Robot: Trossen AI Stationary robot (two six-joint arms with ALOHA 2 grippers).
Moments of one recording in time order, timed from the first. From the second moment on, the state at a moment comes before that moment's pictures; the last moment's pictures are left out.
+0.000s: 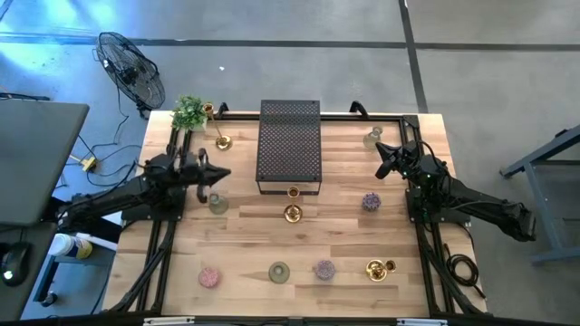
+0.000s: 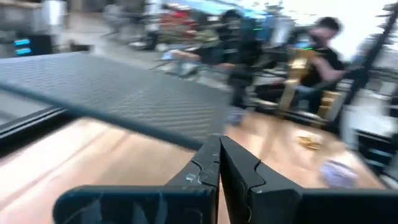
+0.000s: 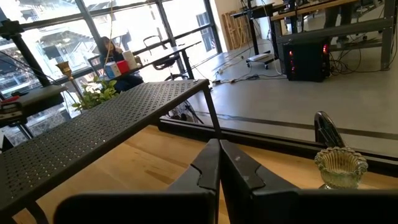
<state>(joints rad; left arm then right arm) 0.39 0.11 0.05 0.08 0.17 -0.23 -0.46 0.14 0.01 0.08 0.36 0.33</state>
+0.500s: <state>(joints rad) 0.40 0.32 0.15 0.01 -0.23 -0.23 -0.46 0.14 0.01 0.08 0.36 0.33</state>
